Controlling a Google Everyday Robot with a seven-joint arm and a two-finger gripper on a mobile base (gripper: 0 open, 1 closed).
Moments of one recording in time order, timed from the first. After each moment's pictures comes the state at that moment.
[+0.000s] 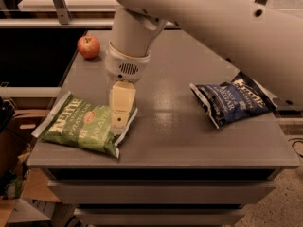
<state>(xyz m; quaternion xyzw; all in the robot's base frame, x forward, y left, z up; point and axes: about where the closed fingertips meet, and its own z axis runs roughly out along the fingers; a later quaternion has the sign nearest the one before) 0.477 0.078 0.879 -0.75 0.64 0.14 0.10</state>
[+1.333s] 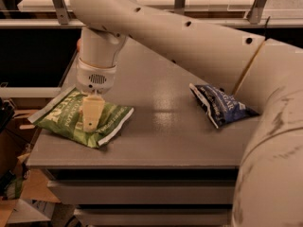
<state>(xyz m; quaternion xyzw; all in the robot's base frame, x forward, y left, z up) 0.479 0.149 0.833 -0.77 0.61 0.19 0.04</state>
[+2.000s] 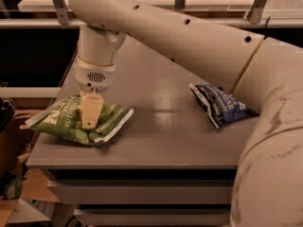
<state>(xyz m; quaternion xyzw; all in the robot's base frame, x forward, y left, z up) 0.479 0.149 0.839 -0.77 0.61 0.19 0.04</state>
